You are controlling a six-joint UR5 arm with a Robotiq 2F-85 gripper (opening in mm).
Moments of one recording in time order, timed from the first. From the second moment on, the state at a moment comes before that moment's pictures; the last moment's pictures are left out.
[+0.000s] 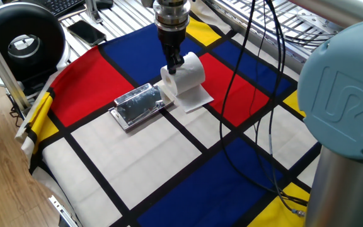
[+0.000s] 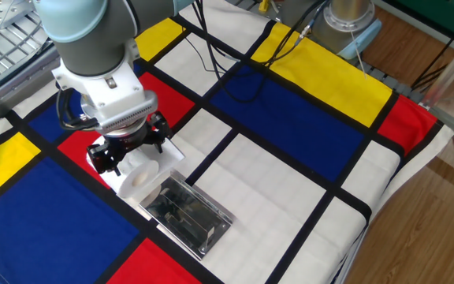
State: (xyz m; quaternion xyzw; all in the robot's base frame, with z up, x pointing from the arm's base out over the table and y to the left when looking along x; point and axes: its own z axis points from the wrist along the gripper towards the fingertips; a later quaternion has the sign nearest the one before) arm 0.616 -0.003 0.090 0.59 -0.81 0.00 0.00
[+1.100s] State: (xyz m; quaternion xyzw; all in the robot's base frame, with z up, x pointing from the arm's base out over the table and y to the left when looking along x) arm 0.619 0.003 0.090 0.58 -0.81 -0.01 -0.01
